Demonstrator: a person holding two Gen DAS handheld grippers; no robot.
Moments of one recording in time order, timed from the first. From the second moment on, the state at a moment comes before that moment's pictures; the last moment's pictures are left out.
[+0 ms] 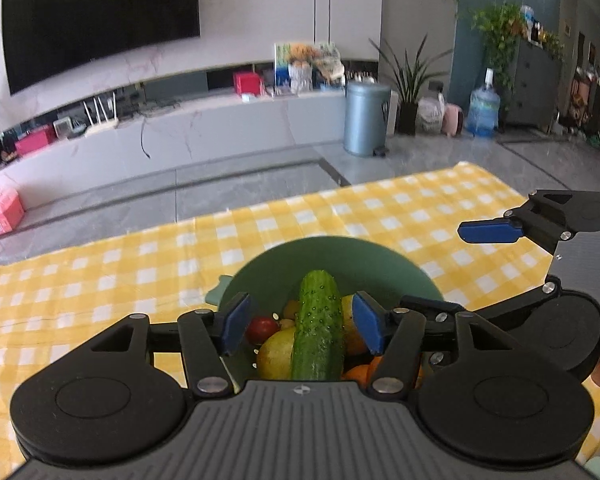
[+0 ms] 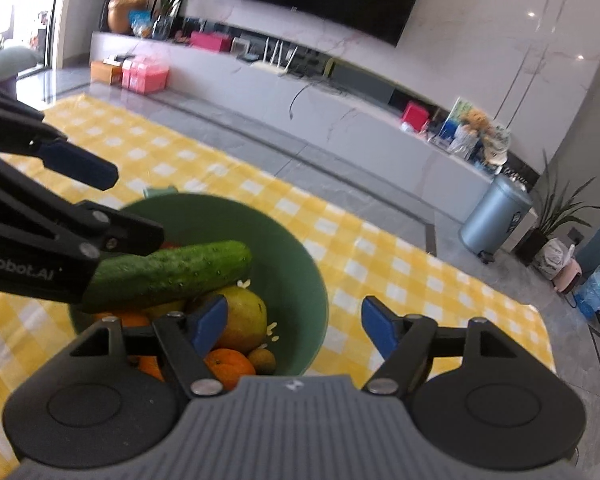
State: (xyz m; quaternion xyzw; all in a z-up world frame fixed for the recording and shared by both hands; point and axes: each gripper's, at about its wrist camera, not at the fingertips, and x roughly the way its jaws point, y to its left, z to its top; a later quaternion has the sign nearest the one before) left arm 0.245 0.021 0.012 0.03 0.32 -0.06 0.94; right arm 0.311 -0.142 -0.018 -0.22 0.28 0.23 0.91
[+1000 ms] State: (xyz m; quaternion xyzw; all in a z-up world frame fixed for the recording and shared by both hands) left arm 0.121 0.010 -0.015 0.03 0.17 0.03 0.98; right arm 0.139 -0.200 -0.035 0.04 0.19 0.15 0.97
